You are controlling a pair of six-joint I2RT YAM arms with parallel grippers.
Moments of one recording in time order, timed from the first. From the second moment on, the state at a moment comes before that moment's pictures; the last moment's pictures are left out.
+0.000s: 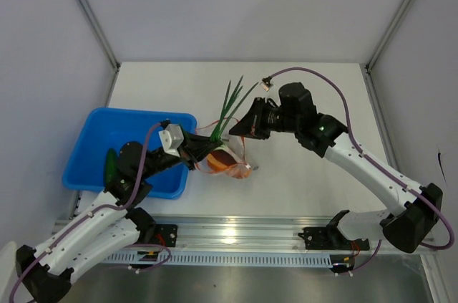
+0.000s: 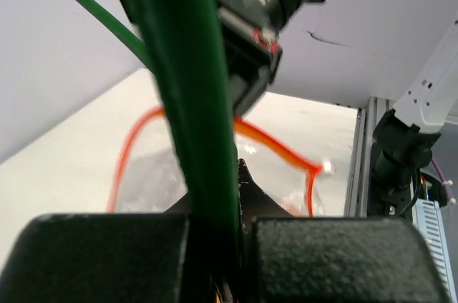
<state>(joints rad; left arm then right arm) -0.67 0.66 0.60 0.29 0.49 -0.09 0.73 1.29 1.26 -0.38 -0.43 0.96</state>
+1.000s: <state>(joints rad) -0.68 0.96 0.74 -0.06 0.10 -0.21 0.66 1.27 1.20 -0.26 -0.57 1.09</state>
